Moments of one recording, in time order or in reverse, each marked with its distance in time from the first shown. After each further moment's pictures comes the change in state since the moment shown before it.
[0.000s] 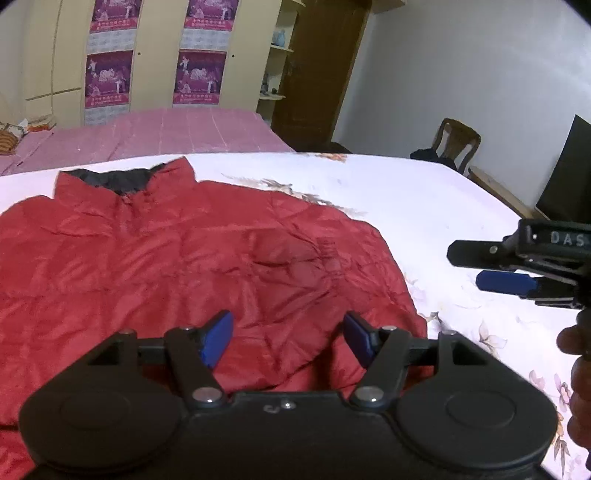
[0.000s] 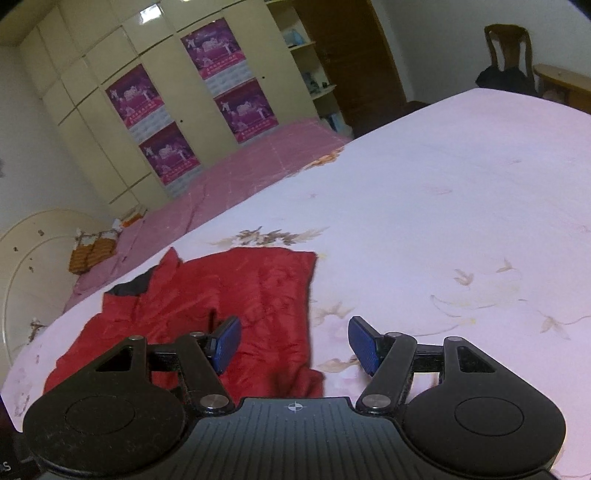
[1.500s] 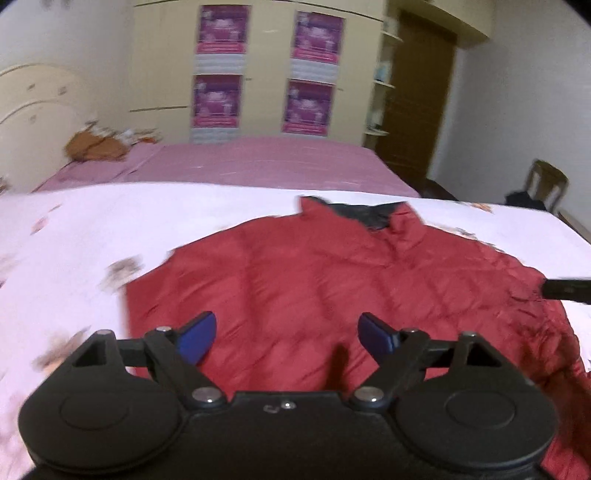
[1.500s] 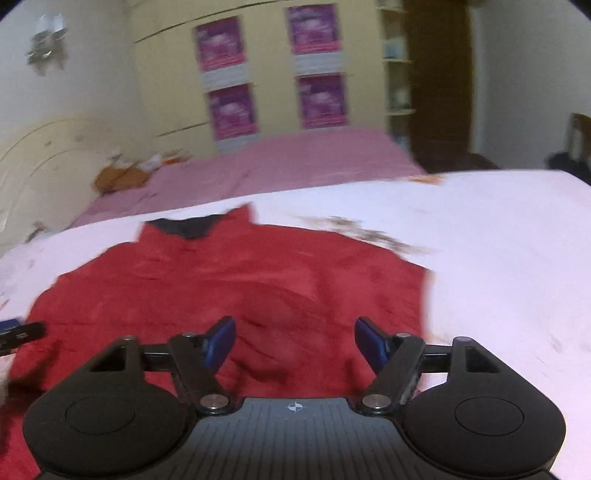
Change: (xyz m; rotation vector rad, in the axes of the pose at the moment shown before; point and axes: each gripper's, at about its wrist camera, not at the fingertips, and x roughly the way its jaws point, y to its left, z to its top) left arm -0.069 0.183 0.003 -0.069 -0.096 0.260; right arm 0.055 0.123 -0.033 -0.408 0.045 0.050
